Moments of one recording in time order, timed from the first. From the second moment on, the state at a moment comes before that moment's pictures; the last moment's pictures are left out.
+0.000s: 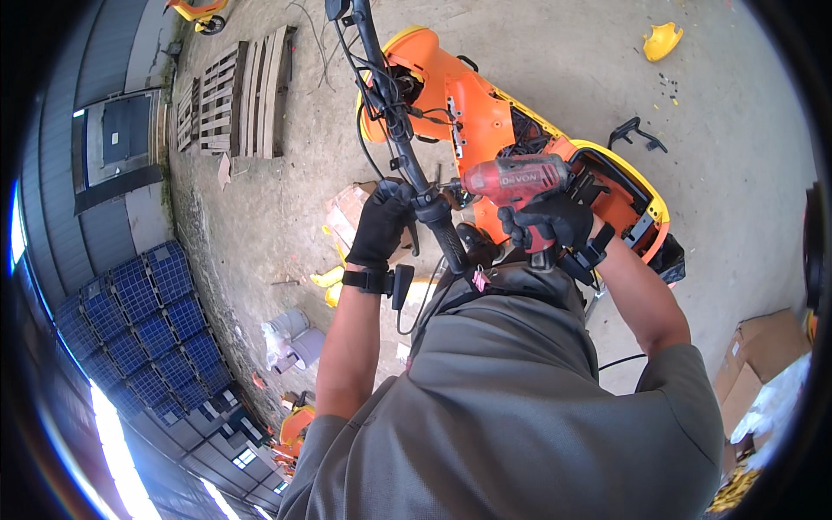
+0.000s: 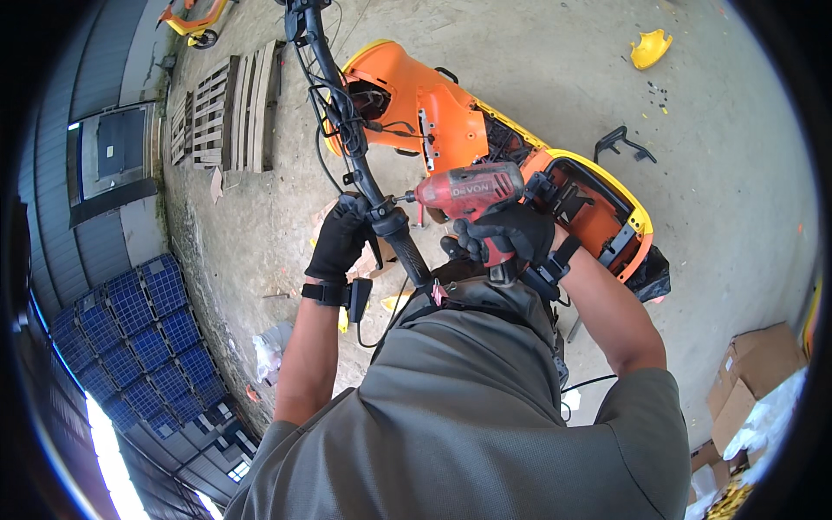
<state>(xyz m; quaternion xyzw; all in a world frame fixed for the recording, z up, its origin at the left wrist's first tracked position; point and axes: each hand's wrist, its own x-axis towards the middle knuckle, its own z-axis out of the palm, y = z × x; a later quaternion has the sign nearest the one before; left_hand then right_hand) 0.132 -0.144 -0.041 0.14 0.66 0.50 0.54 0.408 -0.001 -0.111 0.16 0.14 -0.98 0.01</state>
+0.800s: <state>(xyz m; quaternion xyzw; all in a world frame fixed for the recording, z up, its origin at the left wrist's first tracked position) 0.133 -0.143 -0.037 0.14 0.66 0.50 0.55 0.405 0.004 -0.101 0.15 0.12 -0.98 0.01</state>
